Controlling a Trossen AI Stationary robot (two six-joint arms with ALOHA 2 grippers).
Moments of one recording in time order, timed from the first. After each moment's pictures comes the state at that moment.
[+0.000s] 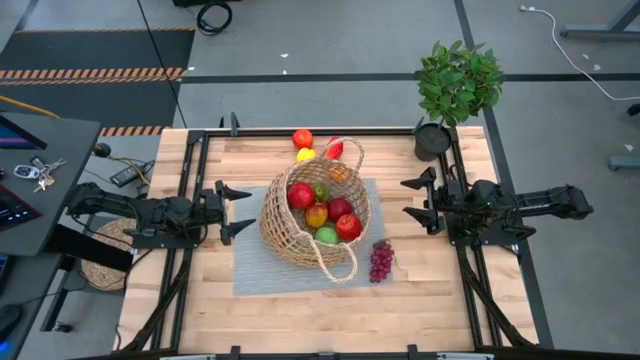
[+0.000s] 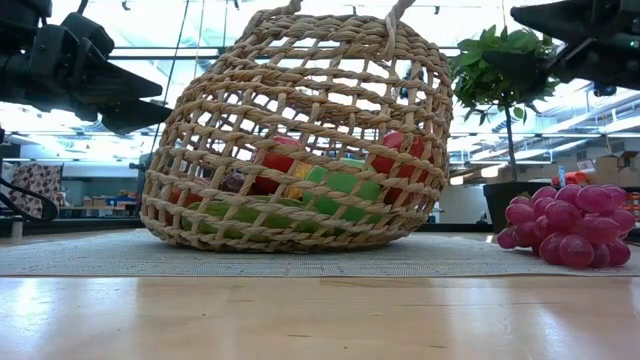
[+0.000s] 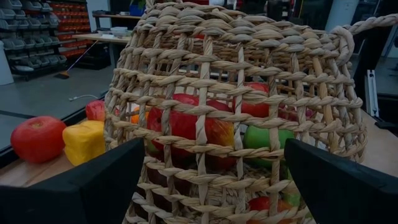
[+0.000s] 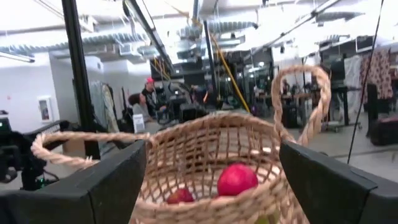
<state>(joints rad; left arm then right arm) -0.20 0.20 0.01 0.12 -0.44 -0.09 0.02 0.21 0.01 0.50 0.08 0.08</state>
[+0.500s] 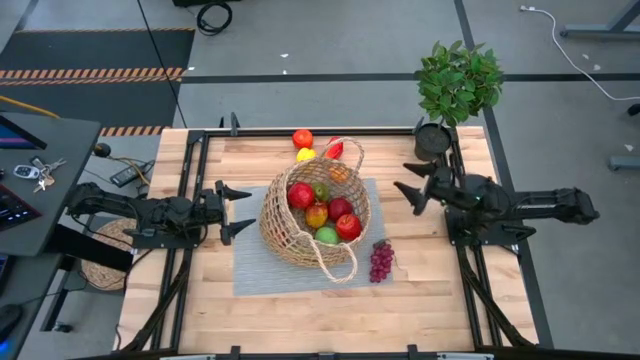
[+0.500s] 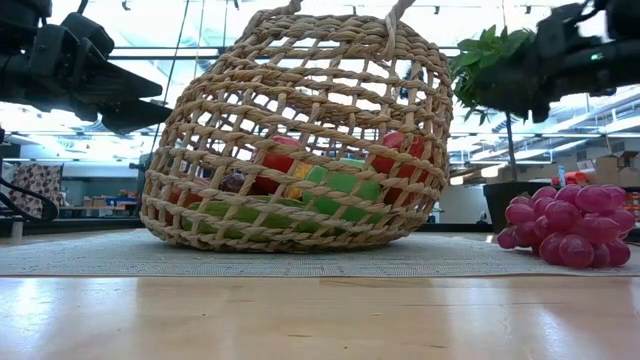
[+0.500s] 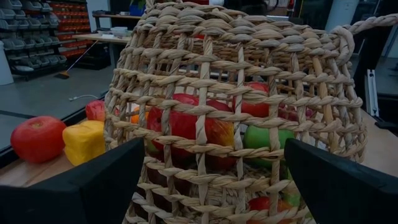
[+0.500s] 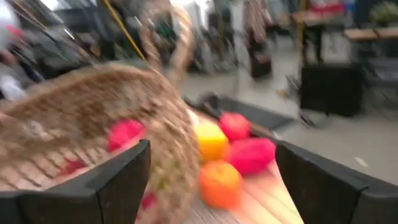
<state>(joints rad) -0.20 0.20 0.01 0.12 -0.44 -0.09 -0.07 0.29 0.14 0.16 0.43 0.16</state>
